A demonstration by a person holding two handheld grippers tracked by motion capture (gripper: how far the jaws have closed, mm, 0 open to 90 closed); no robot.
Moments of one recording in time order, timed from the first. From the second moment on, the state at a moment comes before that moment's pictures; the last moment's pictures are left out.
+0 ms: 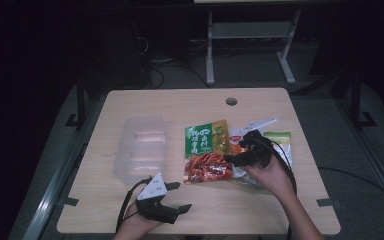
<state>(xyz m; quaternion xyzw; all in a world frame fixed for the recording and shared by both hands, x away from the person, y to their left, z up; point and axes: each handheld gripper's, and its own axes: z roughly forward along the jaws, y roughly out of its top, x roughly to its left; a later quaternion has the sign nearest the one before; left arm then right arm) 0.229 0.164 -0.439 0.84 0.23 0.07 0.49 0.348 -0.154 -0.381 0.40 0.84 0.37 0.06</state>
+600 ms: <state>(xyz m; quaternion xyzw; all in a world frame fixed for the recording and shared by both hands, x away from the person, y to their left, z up) 0.230 0.164 -0.438 0.84 0.23 0.07 0.49 0.421 -0.130 -0.379 0.43 0.84 0.32 0.04</state>
